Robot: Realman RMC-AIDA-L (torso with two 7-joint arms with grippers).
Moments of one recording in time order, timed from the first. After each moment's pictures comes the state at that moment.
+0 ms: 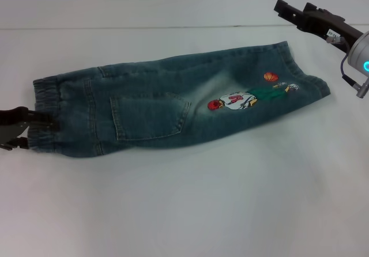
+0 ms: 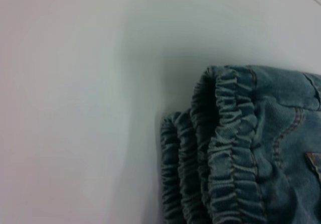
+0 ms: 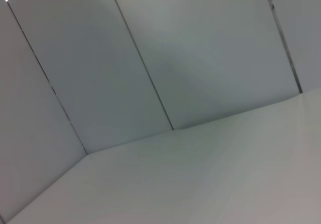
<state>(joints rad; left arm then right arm) -0.71 -1.93 0.44 0.67 2.74 1.43 -2.65 0.69 2.09 -0.71 -0.37 -1.36 -0.83 1.30</state>
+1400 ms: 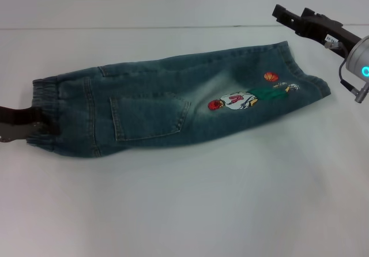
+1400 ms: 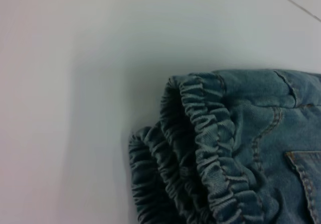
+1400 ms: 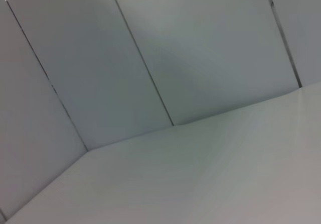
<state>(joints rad) -0.71 -1.95 0.46 0.66 2.68 1.38 -2.55 0.68 2.09 -0.71 -0.35 -1.35 -0.83 1.28</state>
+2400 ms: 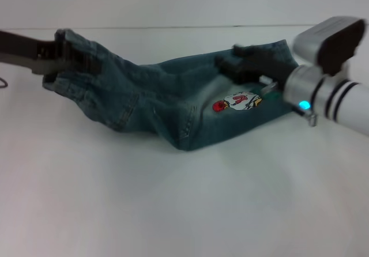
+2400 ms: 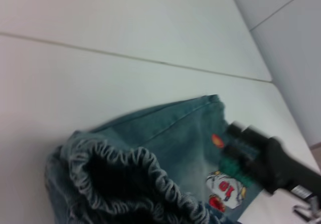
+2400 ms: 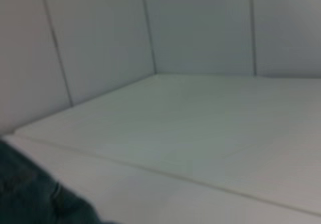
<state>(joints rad) -0.83 -1.94 0.48 0.84 2.48 1.70 -2.46 0.83 2.11 -0.78 -0.08 -1.35 -0.80 0.84</state>
